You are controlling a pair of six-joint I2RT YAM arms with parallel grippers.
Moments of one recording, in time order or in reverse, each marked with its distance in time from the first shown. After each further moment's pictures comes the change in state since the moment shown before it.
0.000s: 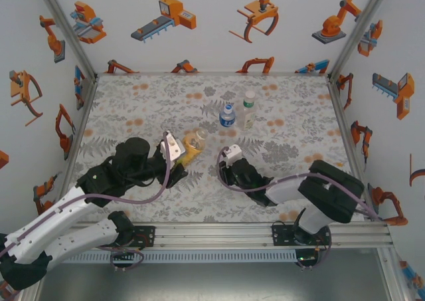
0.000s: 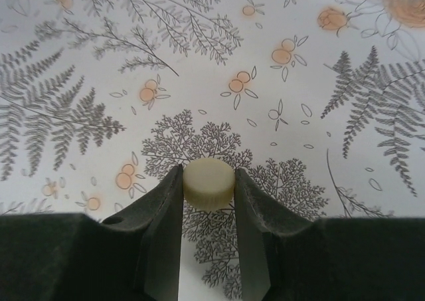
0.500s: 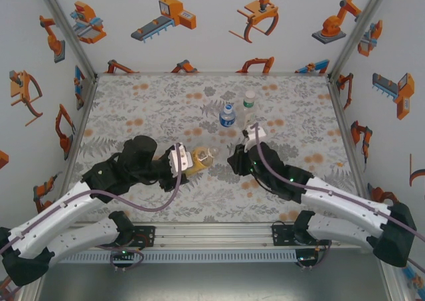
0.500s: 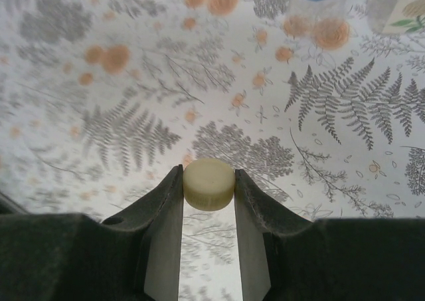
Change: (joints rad) left arm -0.002 0.052 0.022 -0.064 0.142 0.222; right arm -0.003 -0.591 0.250 -0.854 0.030 0.197
